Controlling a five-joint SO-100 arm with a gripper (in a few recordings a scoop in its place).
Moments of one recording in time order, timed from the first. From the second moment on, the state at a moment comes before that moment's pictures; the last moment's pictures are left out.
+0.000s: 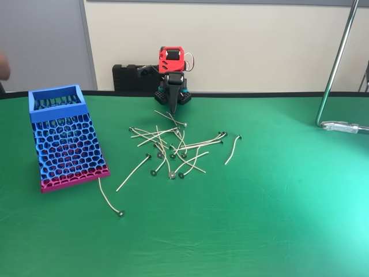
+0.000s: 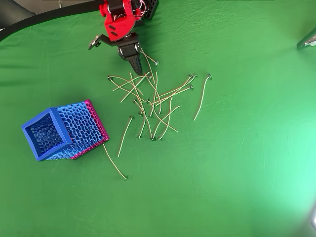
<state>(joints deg) -2.0 190.1 176.4 49.5 -5.1</state>
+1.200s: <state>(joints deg) -3.2 180.8 169.6 52.0 -5.1</state>
